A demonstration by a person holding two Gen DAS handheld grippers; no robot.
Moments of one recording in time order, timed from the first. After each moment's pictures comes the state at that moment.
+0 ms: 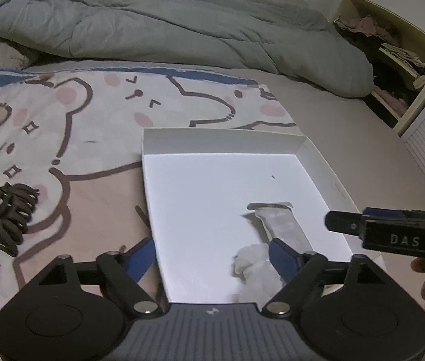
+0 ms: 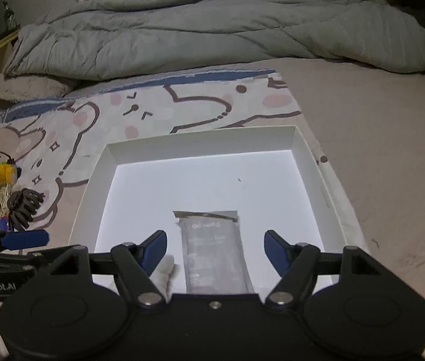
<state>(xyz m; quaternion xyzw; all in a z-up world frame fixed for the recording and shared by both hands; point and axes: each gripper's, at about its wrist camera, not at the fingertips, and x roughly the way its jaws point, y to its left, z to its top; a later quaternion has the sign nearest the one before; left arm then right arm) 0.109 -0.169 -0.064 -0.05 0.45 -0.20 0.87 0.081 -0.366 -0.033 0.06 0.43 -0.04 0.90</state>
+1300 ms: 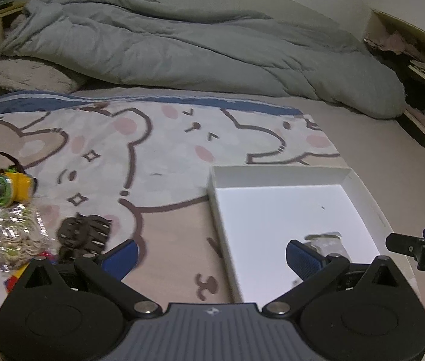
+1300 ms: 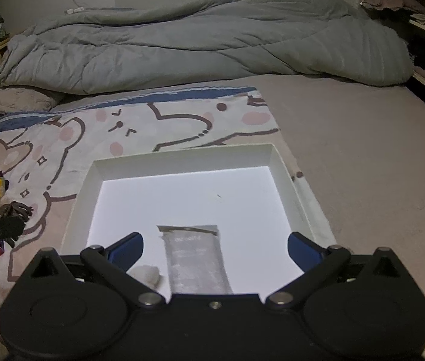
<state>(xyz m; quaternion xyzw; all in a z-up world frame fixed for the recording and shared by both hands) 0.122 -0.111 -0.031 -0.03 0.42 -0.13 0.90 0.075 -0.365 -0.017 0.04 0.41 -0.07 0.91</state>
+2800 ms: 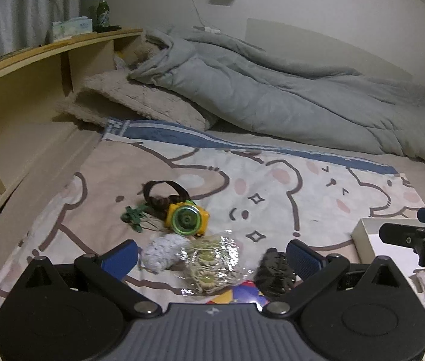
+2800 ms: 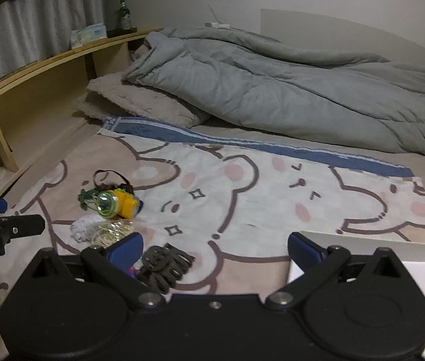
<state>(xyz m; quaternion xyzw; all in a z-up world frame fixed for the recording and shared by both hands) 0.096 0.091 0.016 -0.02 0.34 0.01 0.94 0.135 -0.144 0.020 -0.01 0.34 0.14 0.93</state>
